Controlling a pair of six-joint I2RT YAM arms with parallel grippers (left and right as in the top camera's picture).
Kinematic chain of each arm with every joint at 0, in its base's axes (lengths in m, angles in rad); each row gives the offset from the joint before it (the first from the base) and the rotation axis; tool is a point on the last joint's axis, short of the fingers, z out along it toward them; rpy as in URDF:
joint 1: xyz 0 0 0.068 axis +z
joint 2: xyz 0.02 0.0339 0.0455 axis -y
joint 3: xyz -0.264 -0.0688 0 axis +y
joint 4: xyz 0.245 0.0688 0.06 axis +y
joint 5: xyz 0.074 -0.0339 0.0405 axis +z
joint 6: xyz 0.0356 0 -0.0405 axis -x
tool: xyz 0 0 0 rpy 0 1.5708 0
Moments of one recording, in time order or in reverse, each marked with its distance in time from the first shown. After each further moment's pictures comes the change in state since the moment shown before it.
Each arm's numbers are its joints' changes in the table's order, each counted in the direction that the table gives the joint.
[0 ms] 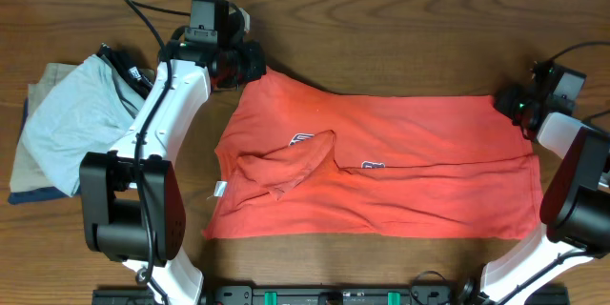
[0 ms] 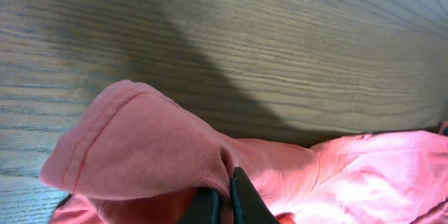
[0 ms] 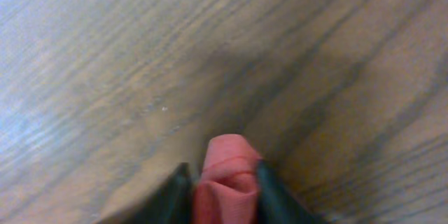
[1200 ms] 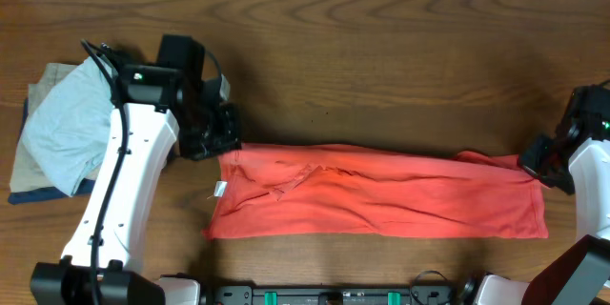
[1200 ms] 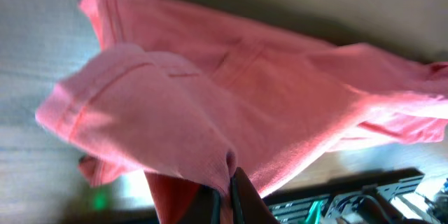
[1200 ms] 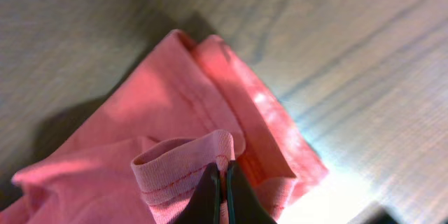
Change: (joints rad) left arm 0.024 0.350 0.074 0.743 0.011 -0.087; right arm -0.046 0.487 -0.007 0.978 -0.413 -0.042
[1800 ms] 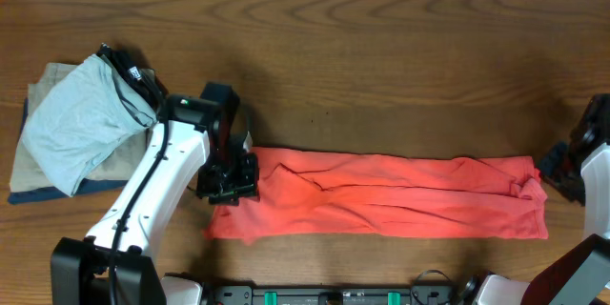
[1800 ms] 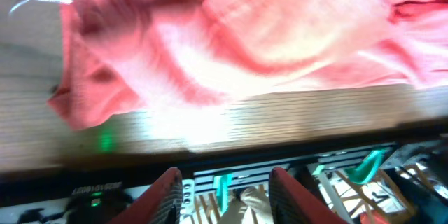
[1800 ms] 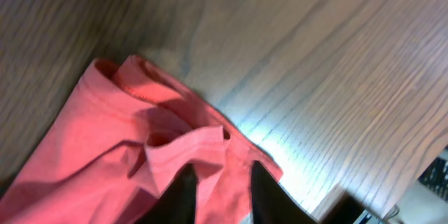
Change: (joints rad) left arm -0.124 0.000 0.266 0.016 0.023 -0.011; right arm -0.085 0.000 0.000 0.008 -0.080 -0.051
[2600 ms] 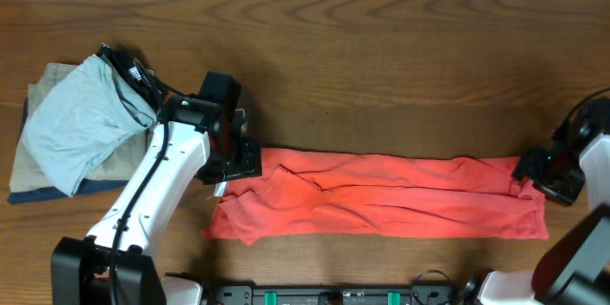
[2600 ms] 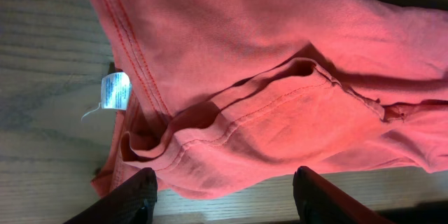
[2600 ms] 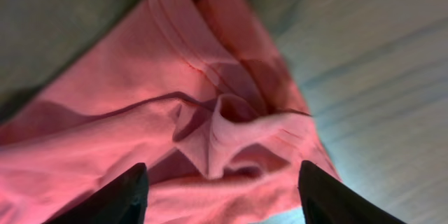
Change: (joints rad) left arm 0.000 0.000 0.006 -0.222 0.128 0.050; right arm -0.013 -0.147 0.000 0.026 0.219 0.277
